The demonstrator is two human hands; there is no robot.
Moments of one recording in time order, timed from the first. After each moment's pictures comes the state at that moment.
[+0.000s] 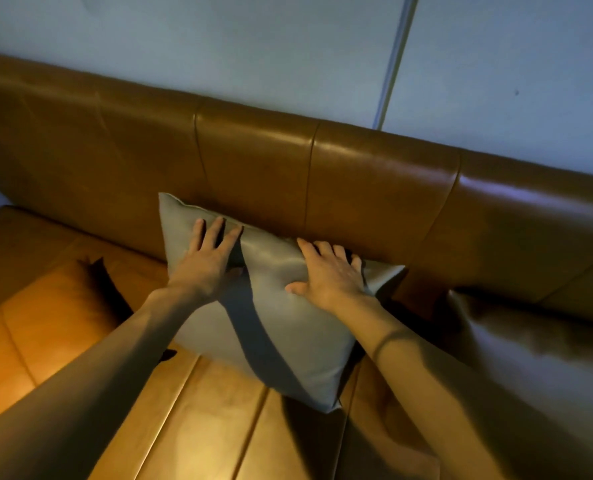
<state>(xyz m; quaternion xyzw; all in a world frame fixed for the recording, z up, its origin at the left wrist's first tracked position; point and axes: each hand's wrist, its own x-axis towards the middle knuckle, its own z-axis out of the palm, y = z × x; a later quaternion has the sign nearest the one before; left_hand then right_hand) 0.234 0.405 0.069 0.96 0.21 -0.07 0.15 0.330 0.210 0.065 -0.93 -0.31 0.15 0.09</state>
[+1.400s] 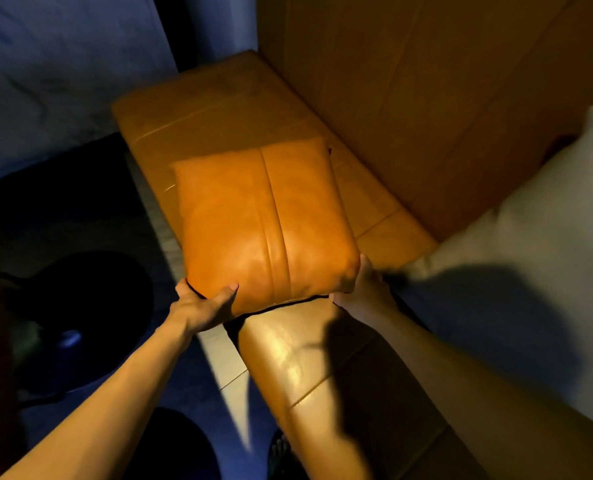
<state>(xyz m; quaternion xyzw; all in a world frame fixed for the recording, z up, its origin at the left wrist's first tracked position) -0.190 0.616 -0.156 0.46 0.74 0.03 0.49 0.070 0.506 -0.141 -0.86 -0.34 0.36 0.11</state>
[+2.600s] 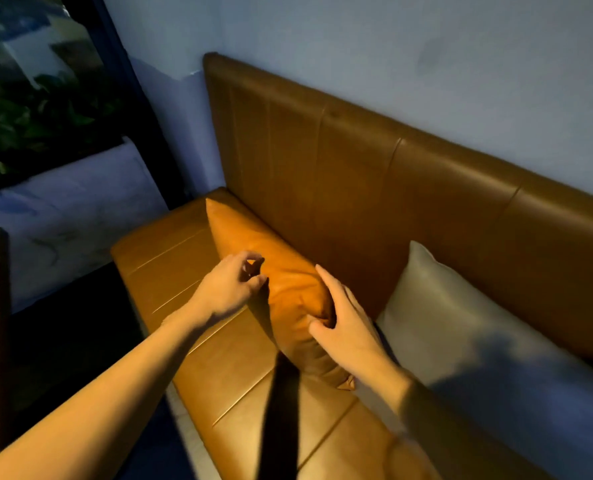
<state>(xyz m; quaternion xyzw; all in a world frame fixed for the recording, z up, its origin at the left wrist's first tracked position) -0.002 0.646 0.118 0.84 0.44 0.04 0.31 0.145 0.478 0.080 -0.74 -0.46 0.31 0.40</state>
